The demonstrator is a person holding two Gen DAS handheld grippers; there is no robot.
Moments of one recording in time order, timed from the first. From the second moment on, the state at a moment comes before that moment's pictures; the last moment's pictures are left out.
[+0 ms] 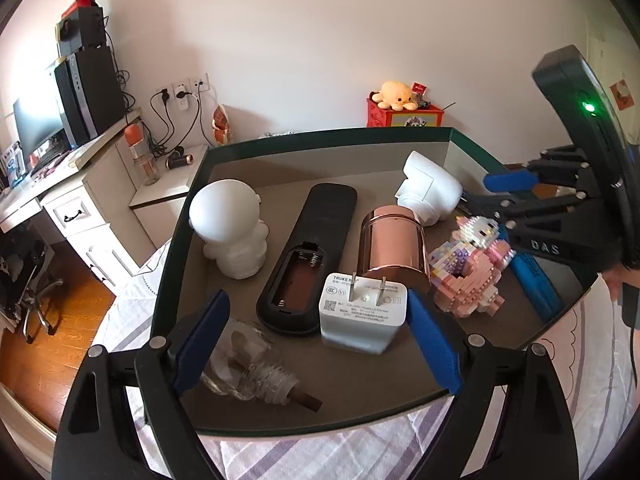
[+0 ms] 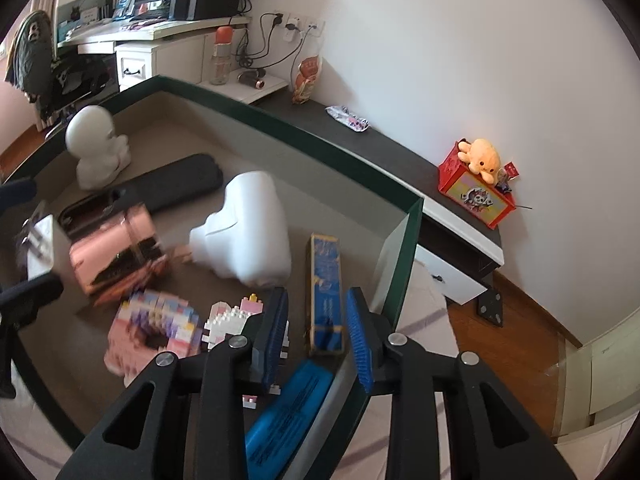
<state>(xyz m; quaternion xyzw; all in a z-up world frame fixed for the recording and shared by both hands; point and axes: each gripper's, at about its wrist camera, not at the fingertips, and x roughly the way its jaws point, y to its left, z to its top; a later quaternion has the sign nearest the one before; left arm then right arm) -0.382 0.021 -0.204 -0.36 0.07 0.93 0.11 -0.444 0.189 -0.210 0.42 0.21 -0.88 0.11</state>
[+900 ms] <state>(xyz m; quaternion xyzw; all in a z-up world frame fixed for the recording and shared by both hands) -0.365 0.023 -0.187 -0.35 0.08 0.93 0.09 -0.403 0.182 -0.181 0.34 0.23 -0.91 0.09</state>
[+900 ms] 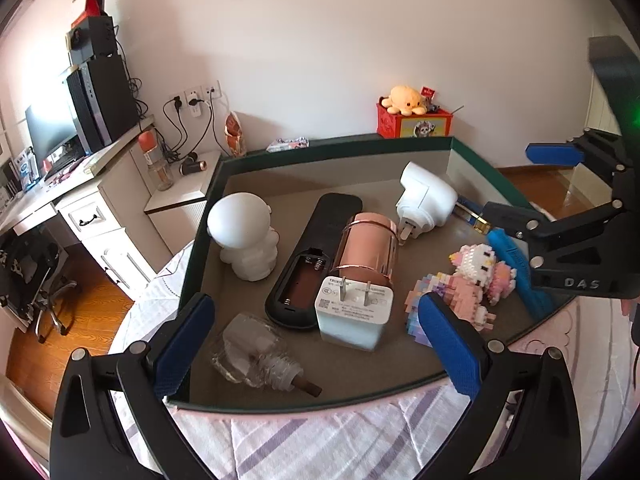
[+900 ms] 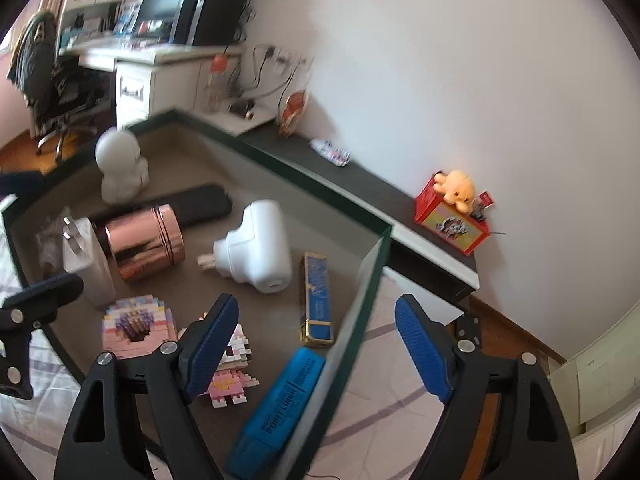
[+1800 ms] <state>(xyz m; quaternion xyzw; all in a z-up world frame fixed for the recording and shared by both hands) -0.179 0.005 -0.156 -0.32 0.06 0.94 0.14 -0.196 0.241 -0.174 0.32 0.03 -0.94 0.08</state>
